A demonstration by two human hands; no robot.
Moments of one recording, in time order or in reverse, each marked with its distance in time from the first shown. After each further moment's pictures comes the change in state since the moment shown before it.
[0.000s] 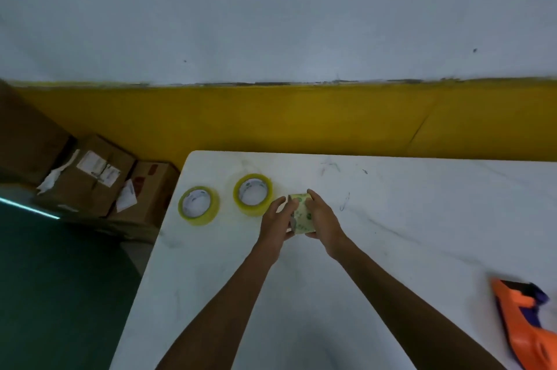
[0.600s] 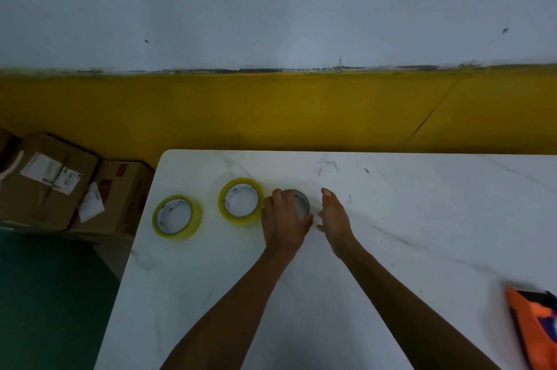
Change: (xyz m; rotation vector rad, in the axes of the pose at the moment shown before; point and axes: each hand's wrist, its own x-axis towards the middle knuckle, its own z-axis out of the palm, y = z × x) left_hand 0.089 -0.023 0.023 1.352 0.303 0.659; right_hand 0.076 0.018 -0.010 -0.010 0.255 -0.050
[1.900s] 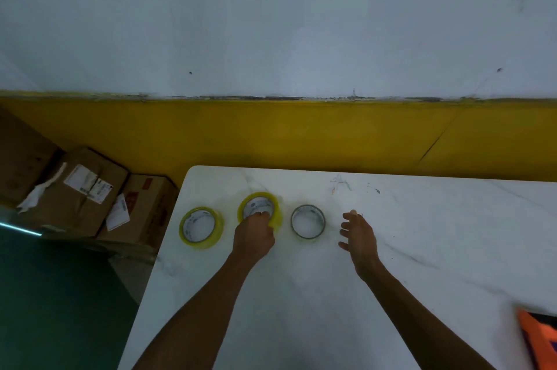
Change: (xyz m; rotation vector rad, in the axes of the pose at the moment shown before) left_hand 0.007 -0.099 -0.046 -0.084 -0.156 0.070; right_hand -0.027 -0.009 -0.022 0.105 0.081 -0.010
